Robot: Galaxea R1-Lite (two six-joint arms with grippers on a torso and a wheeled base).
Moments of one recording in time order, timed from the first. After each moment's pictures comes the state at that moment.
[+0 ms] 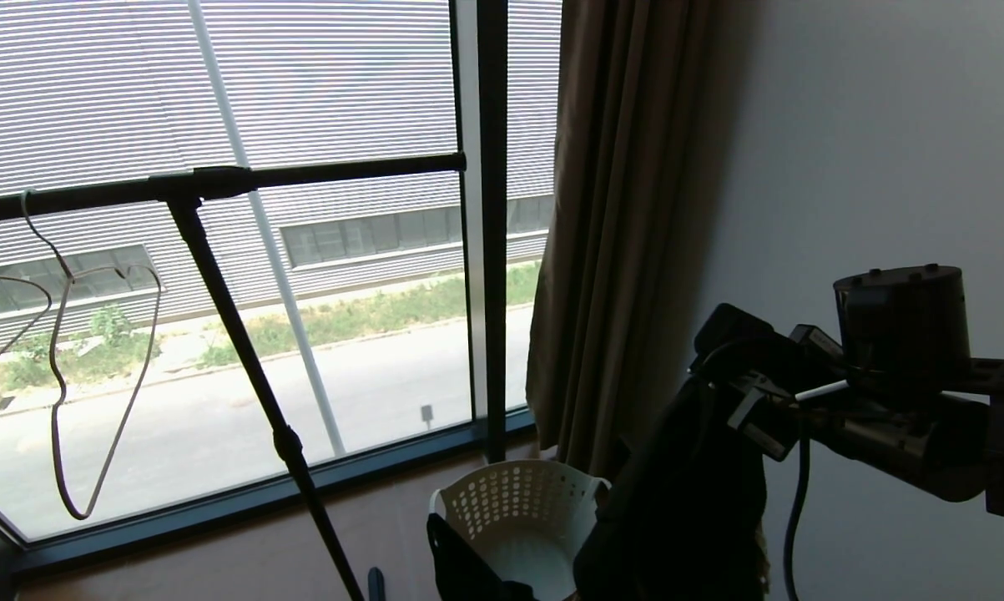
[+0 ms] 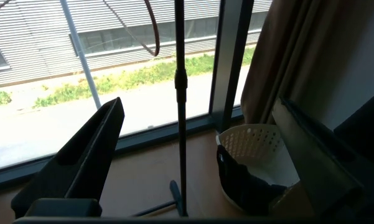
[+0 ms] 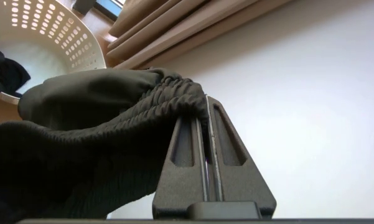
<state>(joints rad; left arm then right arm) 0.00 0.00 0.00 0.00 -0.01 0.02 0.50 1.60 -0.76 -0.31 -0.39 -0.64</state>
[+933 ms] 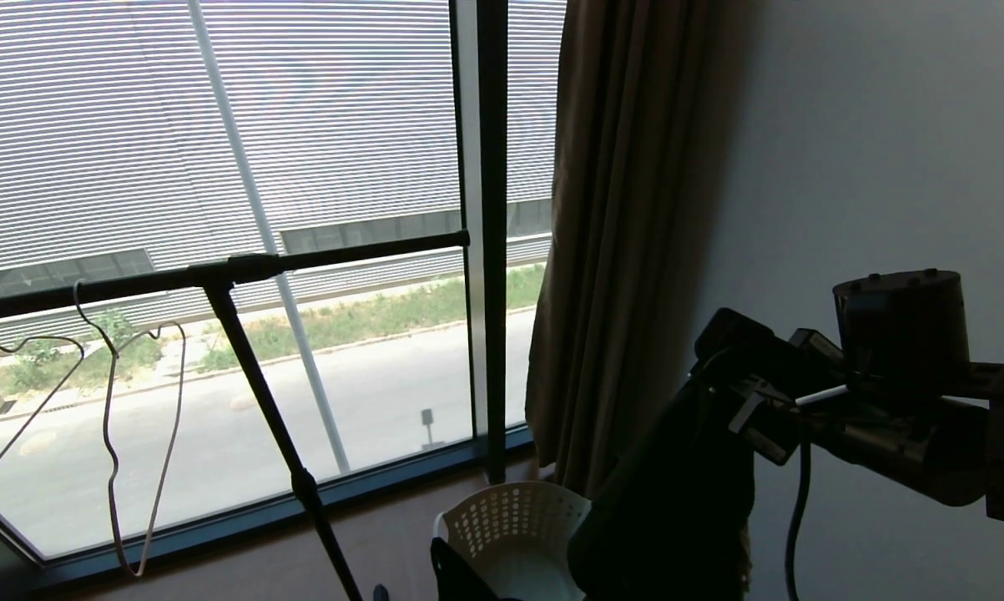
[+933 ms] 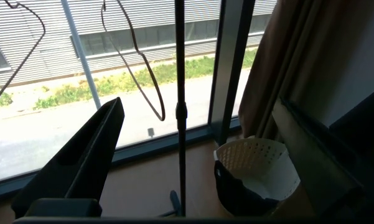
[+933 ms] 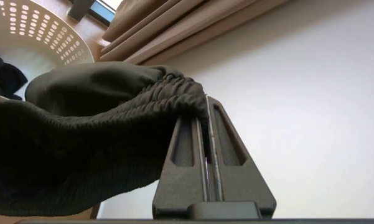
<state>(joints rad) 0.00 0.00 0.00 0.00 0.00 0.01 0.50 1.60 -0.74 -0.32 -0.39 -0.64</state>
